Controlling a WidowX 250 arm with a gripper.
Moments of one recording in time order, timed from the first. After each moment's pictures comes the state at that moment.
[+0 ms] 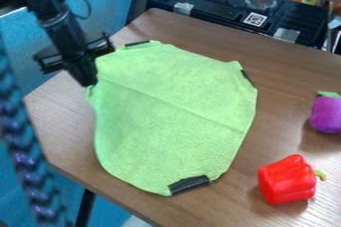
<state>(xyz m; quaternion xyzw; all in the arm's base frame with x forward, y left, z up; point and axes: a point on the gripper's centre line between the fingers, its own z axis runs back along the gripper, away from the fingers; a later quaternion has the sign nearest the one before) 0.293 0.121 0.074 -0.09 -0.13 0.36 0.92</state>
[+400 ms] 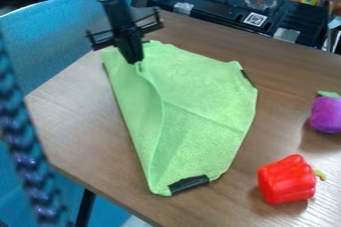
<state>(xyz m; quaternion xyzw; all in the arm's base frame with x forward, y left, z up) 0.352 0.082 0.094 -0.09 -0.14 0.39 0.91</state>
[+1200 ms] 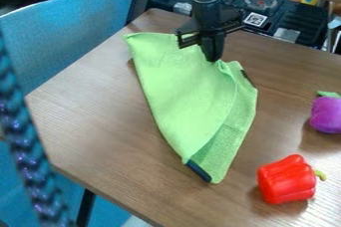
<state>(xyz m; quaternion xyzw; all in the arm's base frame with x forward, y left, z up) 0.438 -0.003 0.078 -0.07 -0.14 0.40 0.90</state>
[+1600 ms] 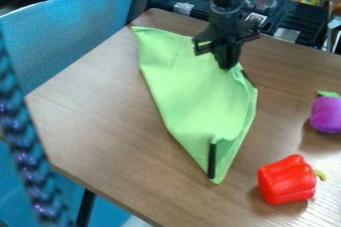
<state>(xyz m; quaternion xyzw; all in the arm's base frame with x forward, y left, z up) 0.454 -0.024 0.060 -0.06 -0.14 0.38 0.91</state>
